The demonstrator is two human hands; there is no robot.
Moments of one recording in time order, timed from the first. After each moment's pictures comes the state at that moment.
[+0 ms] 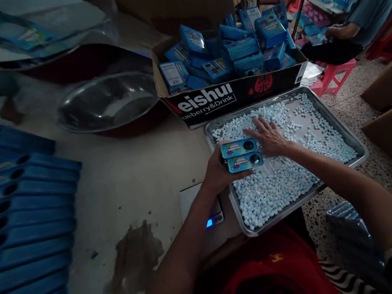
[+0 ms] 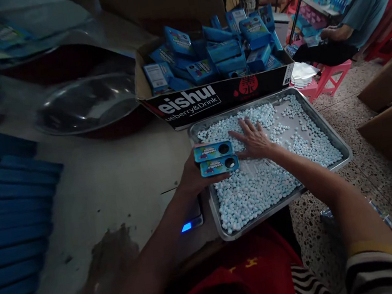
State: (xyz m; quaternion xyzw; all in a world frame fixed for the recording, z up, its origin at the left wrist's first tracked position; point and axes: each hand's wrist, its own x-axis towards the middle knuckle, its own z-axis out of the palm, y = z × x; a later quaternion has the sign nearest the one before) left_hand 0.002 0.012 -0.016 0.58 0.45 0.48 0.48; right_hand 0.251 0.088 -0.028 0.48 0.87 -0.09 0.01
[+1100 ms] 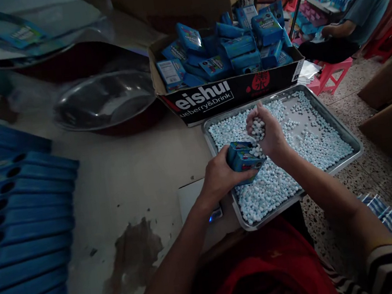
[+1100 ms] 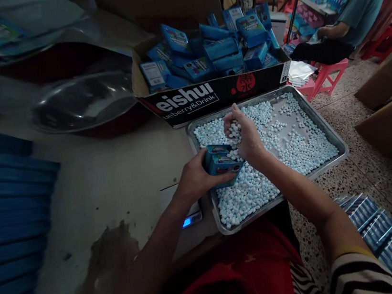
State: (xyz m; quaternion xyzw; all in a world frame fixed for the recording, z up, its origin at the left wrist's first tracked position) left_hand 0.015 -0.008 0.024 0.64 0.62 0.29 0.35; right_hand 0.184 0.065 0.053 0.38 0.36 -0.62 -0.58
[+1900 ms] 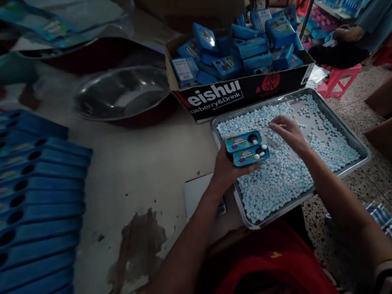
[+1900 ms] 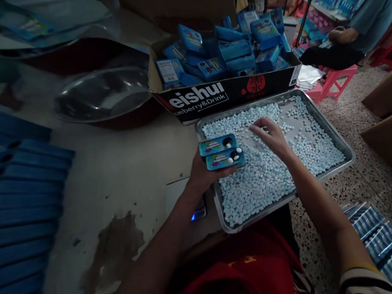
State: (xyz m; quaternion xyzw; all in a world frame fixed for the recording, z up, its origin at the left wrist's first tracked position) left_hand 0.016 0.002 -0.001 0.55 0.46 0.48 0.50; right_hand 0.271 0.072 0.009 0.52 0.63 -0.39 -0.43
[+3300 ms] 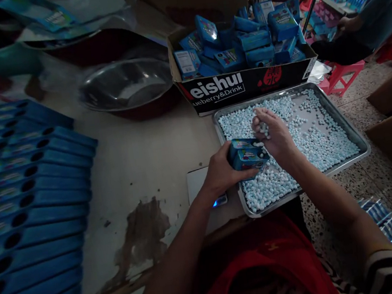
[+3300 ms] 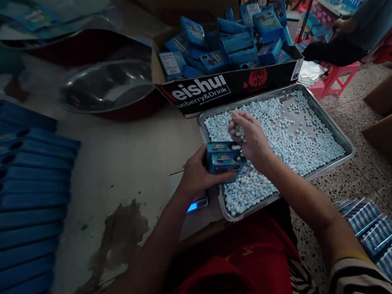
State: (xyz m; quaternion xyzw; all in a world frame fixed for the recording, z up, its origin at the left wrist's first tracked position) left_hand -0.008 -0.032 0.007 0.64 0.56 0.36 0.38; right_hand 0.177 0.036 0.062 0.34 0.27 -0.71 -0.56
